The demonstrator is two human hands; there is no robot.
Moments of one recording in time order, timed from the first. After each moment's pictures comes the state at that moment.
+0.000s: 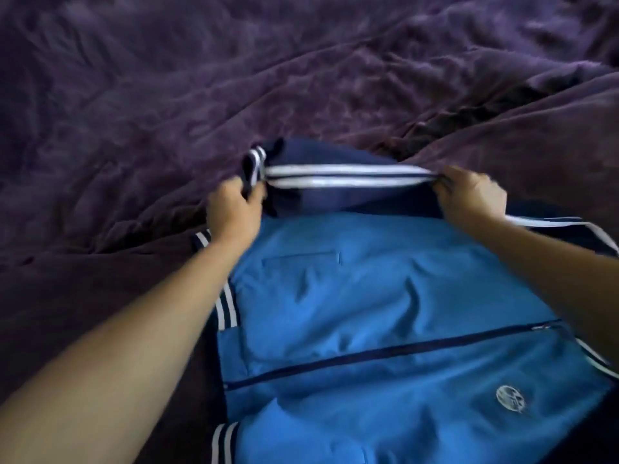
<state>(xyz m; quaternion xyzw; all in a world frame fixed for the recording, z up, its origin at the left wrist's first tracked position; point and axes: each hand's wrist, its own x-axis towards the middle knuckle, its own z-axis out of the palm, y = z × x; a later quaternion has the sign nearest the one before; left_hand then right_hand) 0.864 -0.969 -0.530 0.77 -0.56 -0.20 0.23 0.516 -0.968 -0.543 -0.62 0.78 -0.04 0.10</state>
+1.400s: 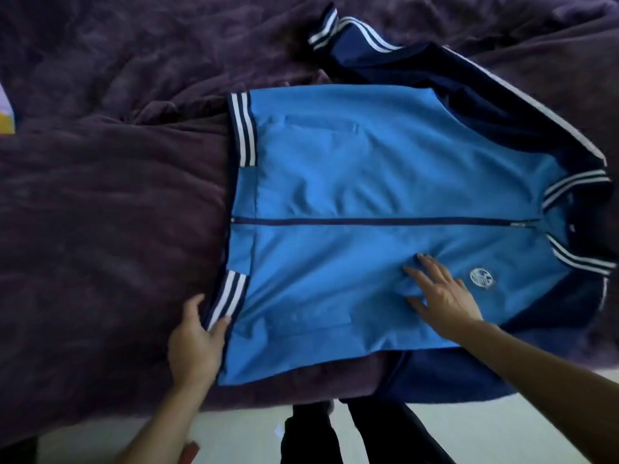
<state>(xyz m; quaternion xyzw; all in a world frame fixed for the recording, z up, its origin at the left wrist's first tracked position) 0.937 -0.557 -0.541 0.87 -0.40 -0.27 0.10 0.541 -0.638 -0.581 -0.74 0.61 0.13 0.24</state>
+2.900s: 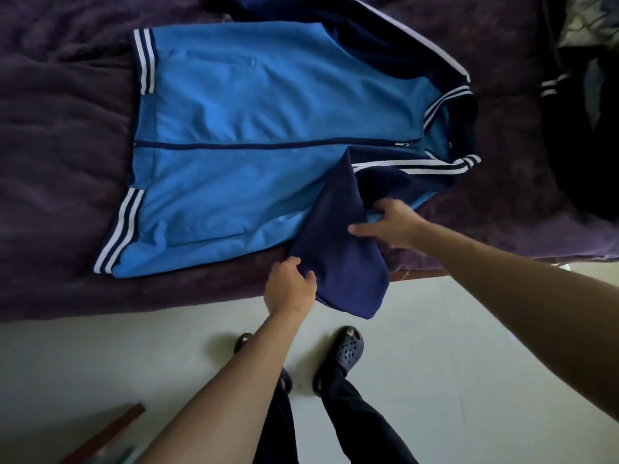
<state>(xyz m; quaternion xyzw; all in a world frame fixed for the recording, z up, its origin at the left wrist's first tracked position) 0.603 -0.490 -0.552 0.82 -0.44 -0.37 0.05 0.419 -0.601 -0.521 -0.55 0.69 0.04 0.47</state>
